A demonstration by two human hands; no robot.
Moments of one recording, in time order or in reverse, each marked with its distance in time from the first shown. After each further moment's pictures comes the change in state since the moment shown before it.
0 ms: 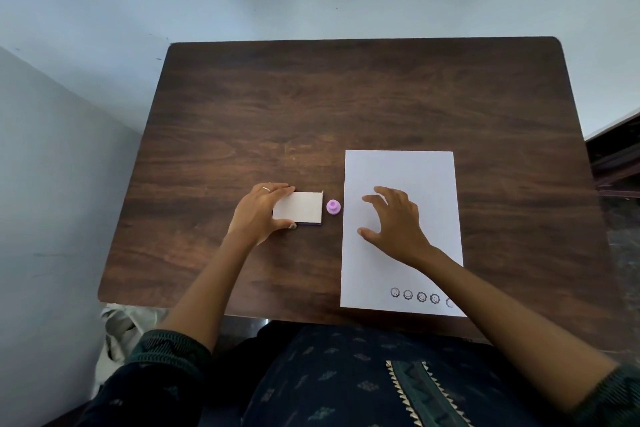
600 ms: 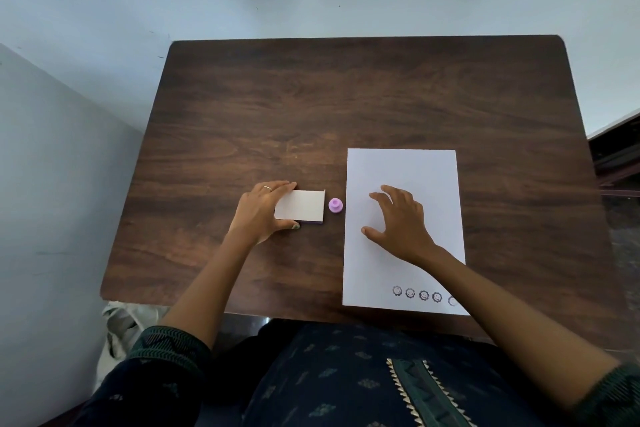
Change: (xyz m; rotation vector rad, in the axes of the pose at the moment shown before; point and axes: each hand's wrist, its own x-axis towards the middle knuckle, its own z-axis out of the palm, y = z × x) left_hand -0.001 -0.002 -0.002 0.073 -0.045 -0.006; right_hand -0.002 0.002 -0.001 -0.028 -0.030 0.039
